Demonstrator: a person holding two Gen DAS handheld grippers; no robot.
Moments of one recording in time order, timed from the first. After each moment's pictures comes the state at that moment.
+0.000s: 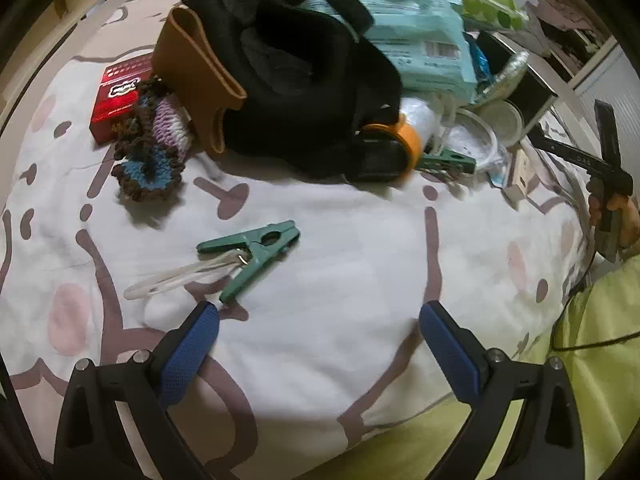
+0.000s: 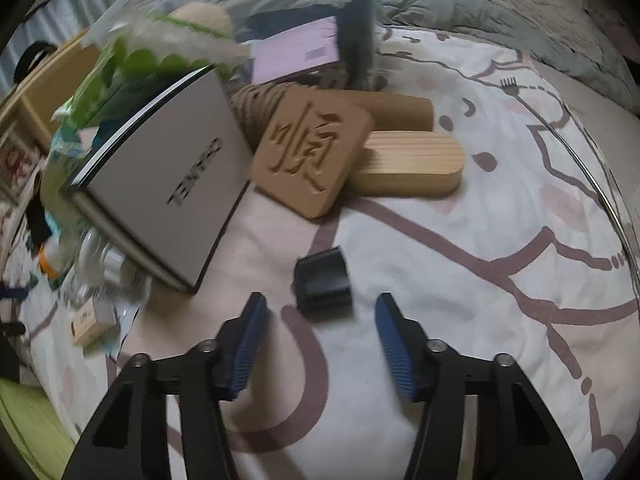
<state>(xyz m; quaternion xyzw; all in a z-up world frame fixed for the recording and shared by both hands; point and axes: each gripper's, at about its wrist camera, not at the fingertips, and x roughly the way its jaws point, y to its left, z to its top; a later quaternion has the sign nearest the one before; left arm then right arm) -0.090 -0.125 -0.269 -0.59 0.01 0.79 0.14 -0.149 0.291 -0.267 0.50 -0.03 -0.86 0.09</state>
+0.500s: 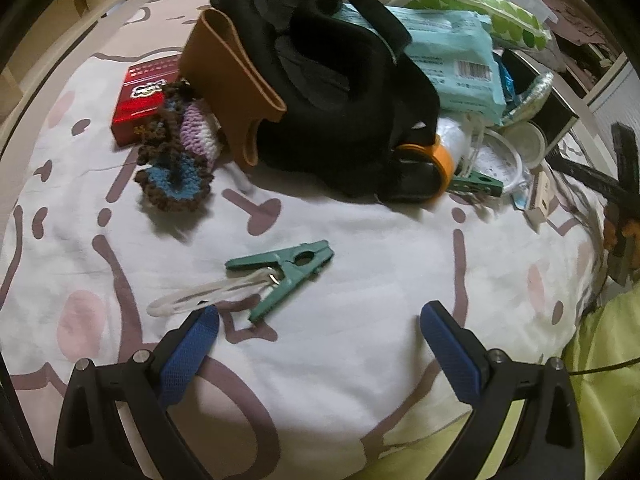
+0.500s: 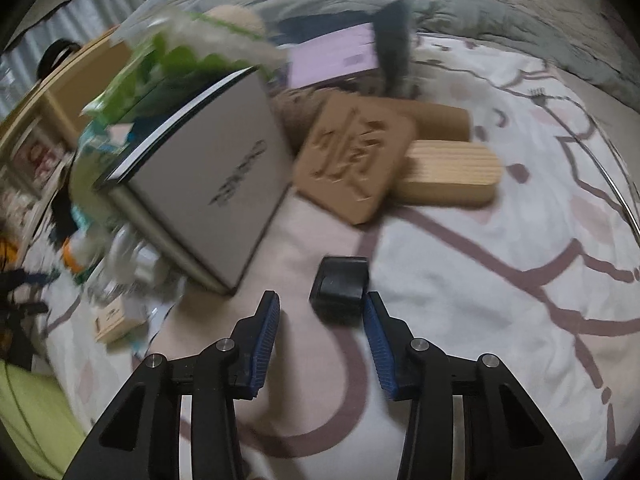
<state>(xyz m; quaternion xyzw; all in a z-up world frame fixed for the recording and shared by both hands) -0.093 -0.131 -0.266 -0.58 0.00 0.81 0.11 -0.138 0.271 -0.263 0.49 -0.03 -0.86 0.15</state>
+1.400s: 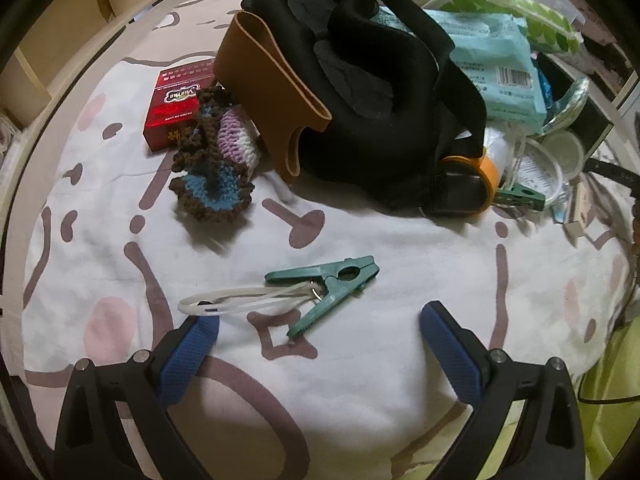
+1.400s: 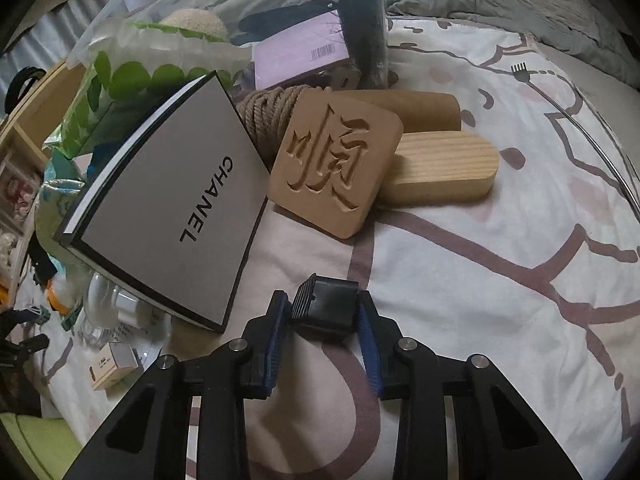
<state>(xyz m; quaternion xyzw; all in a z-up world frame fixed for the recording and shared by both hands) -0.093 -0.129 -0.256 -0.57 0.04 0.82 0.05 -0.154 0.272 -0.270 0.51 -0.07 -0.85 0.09</state>
